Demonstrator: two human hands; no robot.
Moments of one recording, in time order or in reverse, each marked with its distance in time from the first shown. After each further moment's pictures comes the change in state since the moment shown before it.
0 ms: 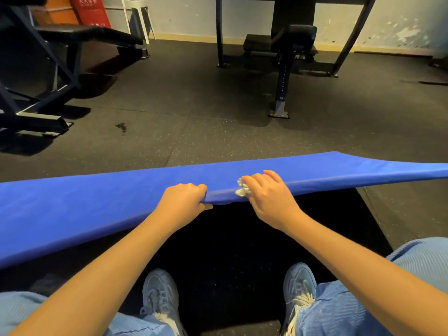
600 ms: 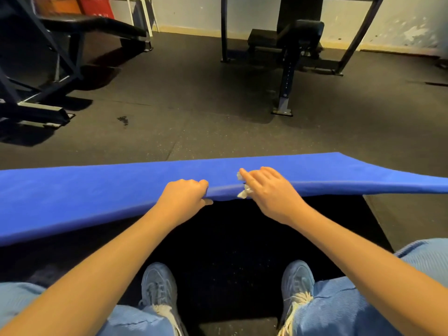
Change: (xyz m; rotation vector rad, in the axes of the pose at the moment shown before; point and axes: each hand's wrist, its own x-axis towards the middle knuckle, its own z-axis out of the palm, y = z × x) left_hand -0.003 0.002 -0.001 0.029 -0.009 0.000; right_hand 0.003 0.010 0.000 -0.020 -0.037 -0.197
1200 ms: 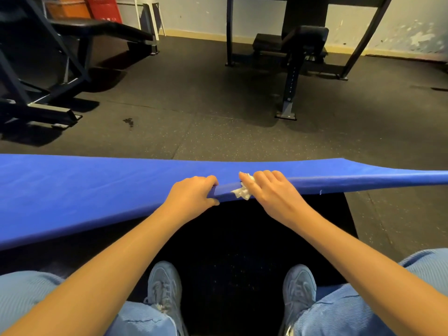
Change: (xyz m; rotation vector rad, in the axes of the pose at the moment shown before) left_hand 0.001 0.004 -0.010 -0.273 -0.038 -0.069; right_hand 0.003 0.002 -0.007 -0.259 0.080 -0.091
